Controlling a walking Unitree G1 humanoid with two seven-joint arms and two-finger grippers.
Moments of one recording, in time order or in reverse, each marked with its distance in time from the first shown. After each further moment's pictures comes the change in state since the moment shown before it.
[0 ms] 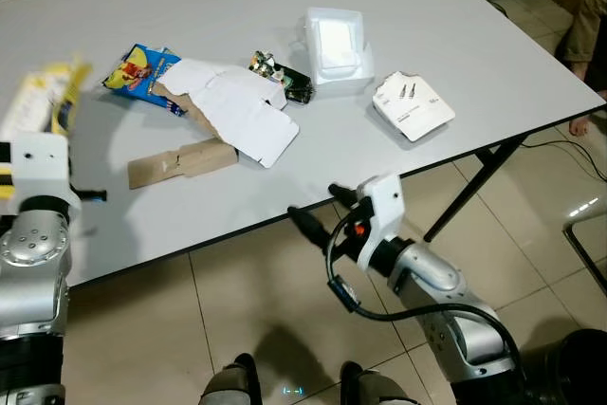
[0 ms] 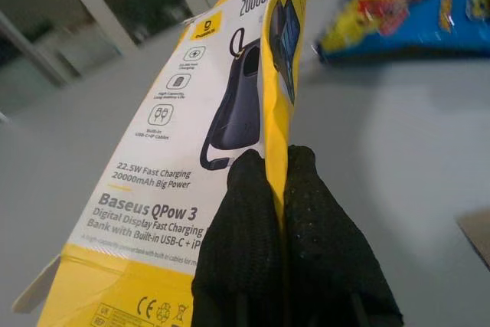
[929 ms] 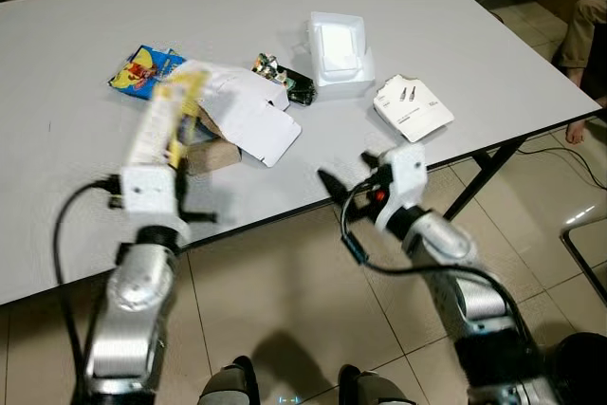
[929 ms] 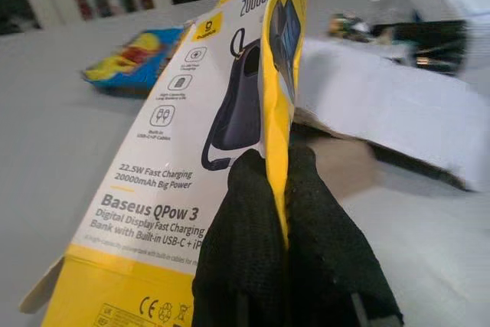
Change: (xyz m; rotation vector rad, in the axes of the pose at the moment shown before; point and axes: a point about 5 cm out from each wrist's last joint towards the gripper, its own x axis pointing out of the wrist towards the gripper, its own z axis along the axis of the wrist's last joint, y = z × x) left arm -0.069 -0.114 0.017 -0.304 -0.088 -0.326; right arm 0.009 -0.048 0.020 -0.130 -0.055 -0.204
